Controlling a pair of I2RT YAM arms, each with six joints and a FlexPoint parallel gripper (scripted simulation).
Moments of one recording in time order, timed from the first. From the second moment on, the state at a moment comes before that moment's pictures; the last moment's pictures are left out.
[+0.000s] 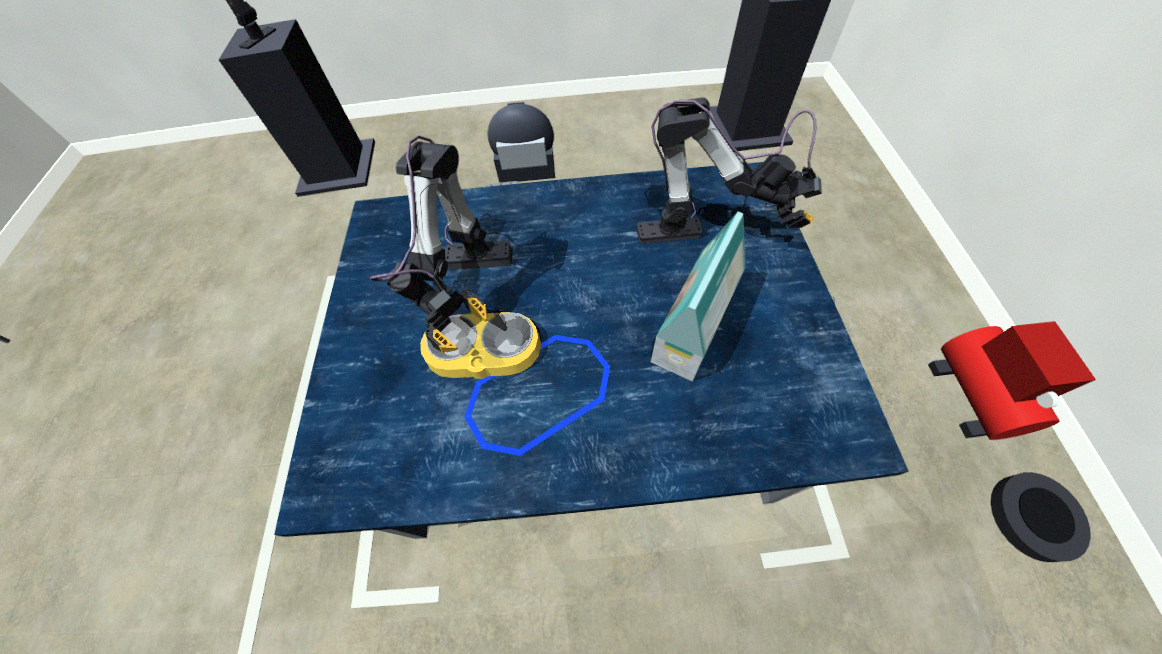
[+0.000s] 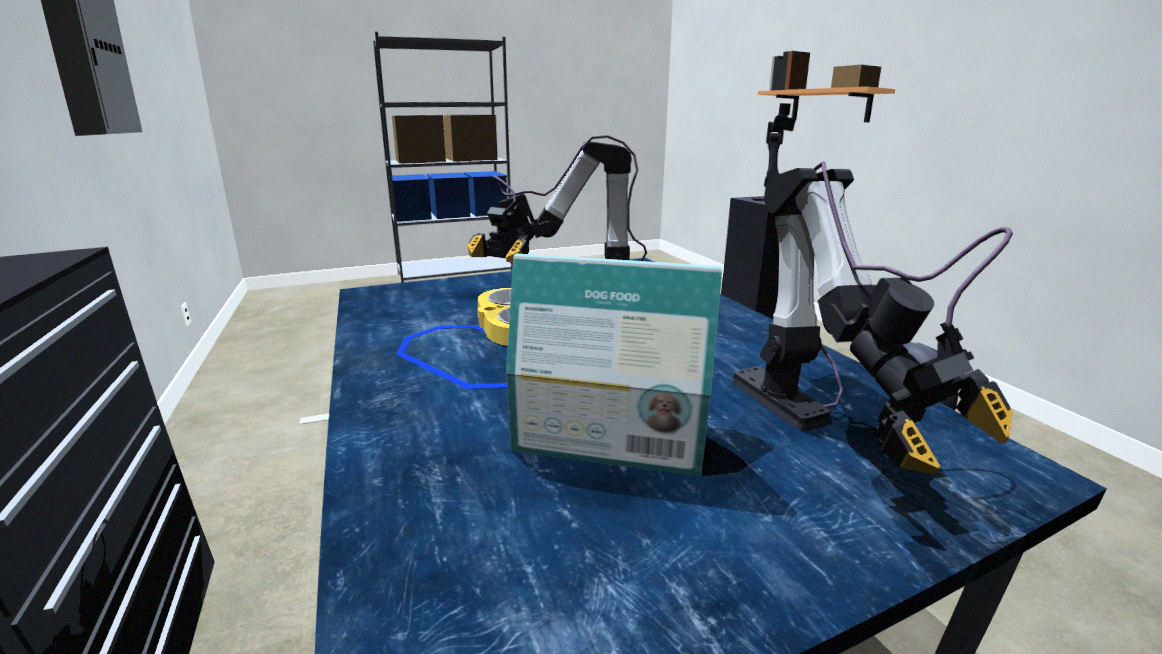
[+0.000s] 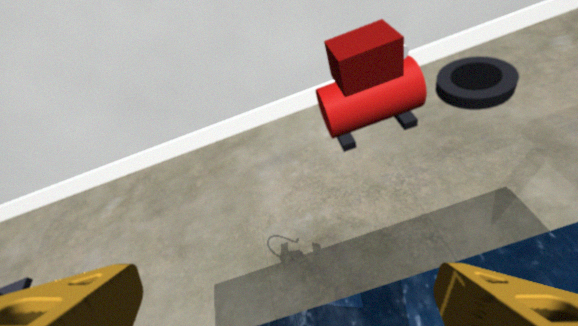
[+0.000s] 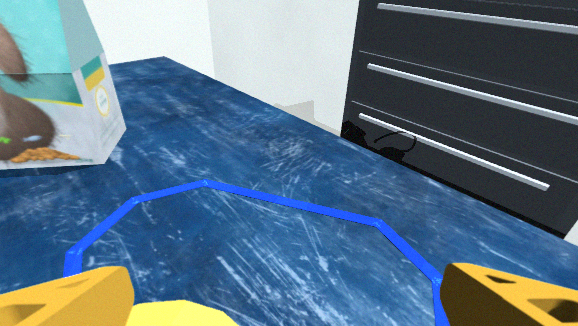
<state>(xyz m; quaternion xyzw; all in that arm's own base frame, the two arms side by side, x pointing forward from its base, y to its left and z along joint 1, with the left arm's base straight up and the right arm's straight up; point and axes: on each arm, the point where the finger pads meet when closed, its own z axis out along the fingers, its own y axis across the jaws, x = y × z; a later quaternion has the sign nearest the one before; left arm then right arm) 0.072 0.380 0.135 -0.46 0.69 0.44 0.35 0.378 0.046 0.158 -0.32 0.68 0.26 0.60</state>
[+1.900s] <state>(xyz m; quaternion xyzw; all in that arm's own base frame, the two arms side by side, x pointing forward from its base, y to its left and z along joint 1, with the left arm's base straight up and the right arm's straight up) 0.418 -0.090 0.344 0.07 0.75 -0.04 0.65 0.348 0.027 0.118 -0.04 0.97 0.01 0.22</state>
